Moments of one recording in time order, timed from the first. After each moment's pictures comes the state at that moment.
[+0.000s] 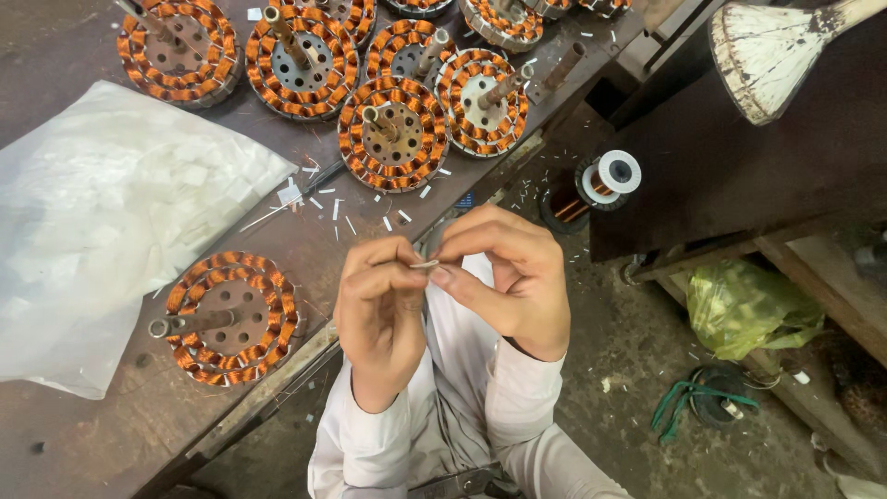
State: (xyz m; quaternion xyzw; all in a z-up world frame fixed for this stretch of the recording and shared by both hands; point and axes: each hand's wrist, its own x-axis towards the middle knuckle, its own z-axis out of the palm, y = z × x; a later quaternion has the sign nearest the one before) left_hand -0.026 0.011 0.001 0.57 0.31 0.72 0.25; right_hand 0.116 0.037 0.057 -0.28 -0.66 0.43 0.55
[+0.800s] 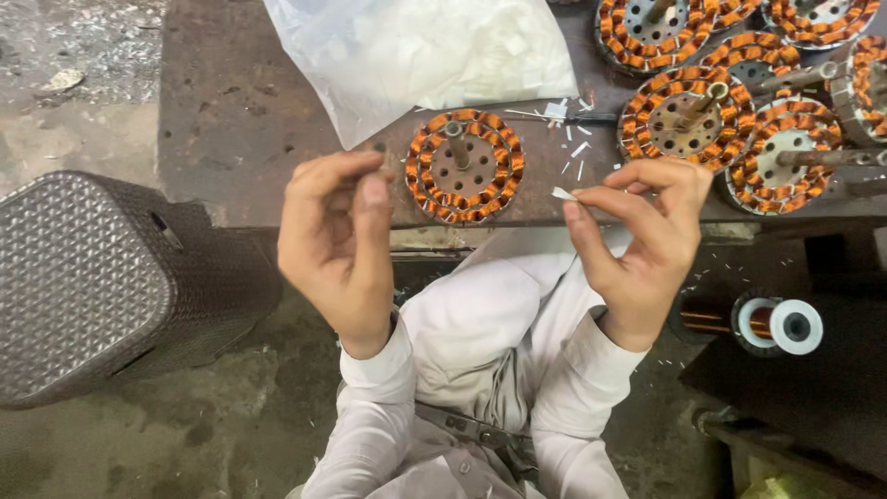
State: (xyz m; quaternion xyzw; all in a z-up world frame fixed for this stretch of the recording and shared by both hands) left_hand -0.108 -0.105 0.048 0.31 0.56 0.77 -0.04; right_hand 0.055 0.042 0.053 -0.22 -0.83 0.21 0.46
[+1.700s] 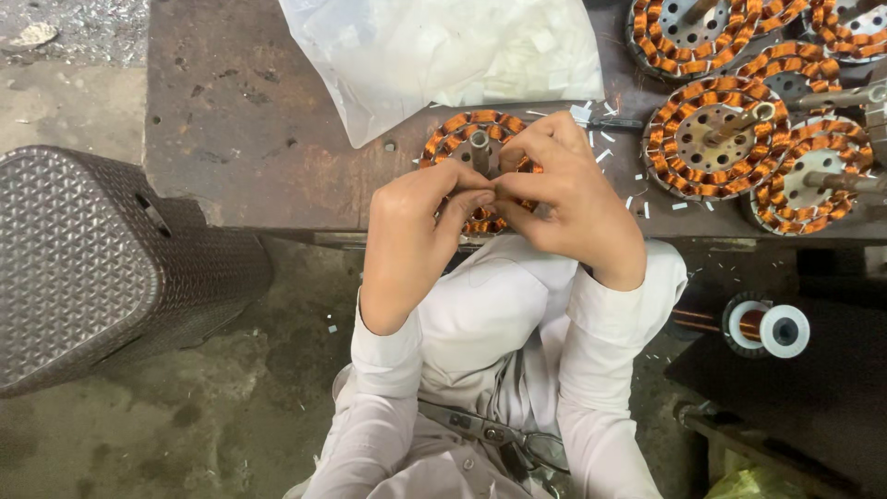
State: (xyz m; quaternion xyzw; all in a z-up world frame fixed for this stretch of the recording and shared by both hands) left_hand -0.143 -0.066 0.029 0.47 0.65 0.59 0.08; right_hand -0.021 0.098 0.036 0.01 -0.95 0.24 0.23
